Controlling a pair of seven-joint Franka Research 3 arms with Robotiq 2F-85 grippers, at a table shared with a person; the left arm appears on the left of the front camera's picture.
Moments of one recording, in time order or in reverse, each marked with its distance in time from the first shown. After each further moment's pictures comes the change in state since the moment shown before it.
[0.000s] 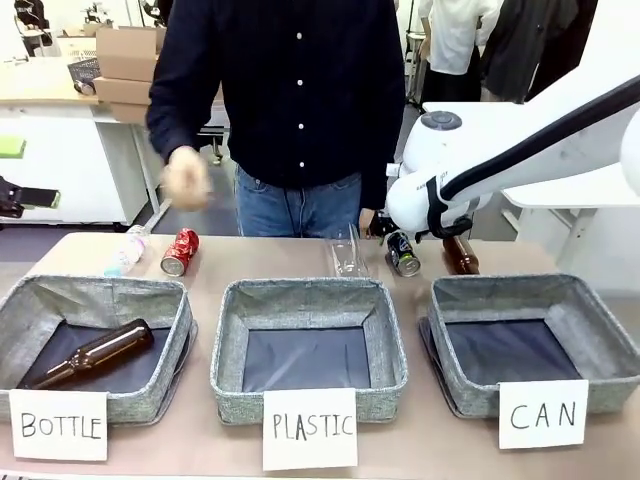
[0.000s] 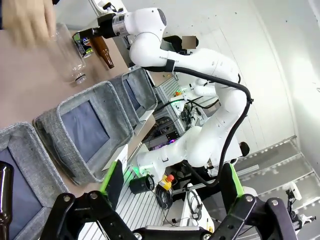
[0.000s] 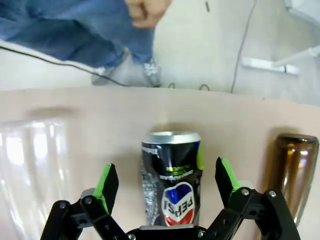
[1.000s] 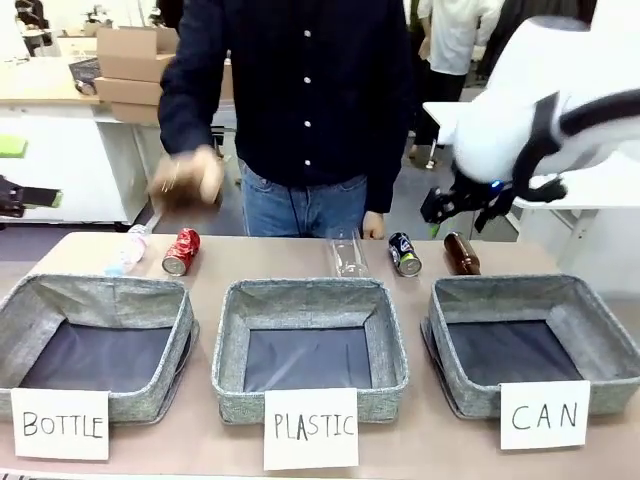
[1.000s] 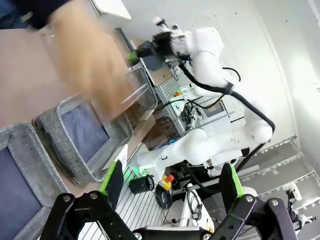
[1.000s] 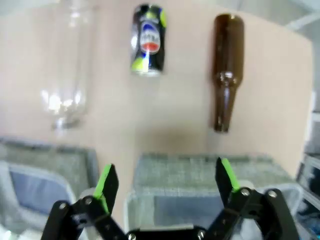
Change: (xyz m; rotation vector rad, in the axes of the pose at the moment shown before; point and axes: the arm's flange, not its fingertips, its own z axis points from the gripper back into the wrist) left arm -0.001 0.000 0.000 0.001 0.000 0.001; right arm -0.093 -0.035 0.174 0.012 0.086 0.059
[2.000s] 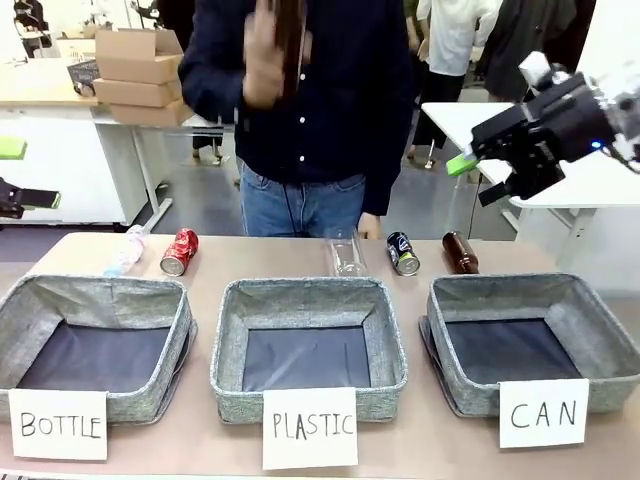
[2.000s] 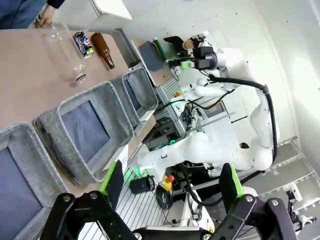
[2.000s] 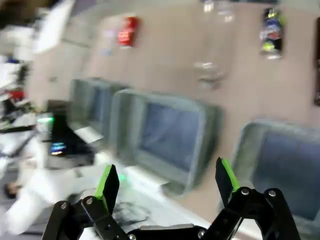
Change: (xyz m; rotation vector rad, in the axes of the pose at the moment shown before) left arm 0.000 0.001 -0.001 0.003 -0.002 0.000; right arm -0.088 -0.038 0.134 0.631 -0.120 -0.017
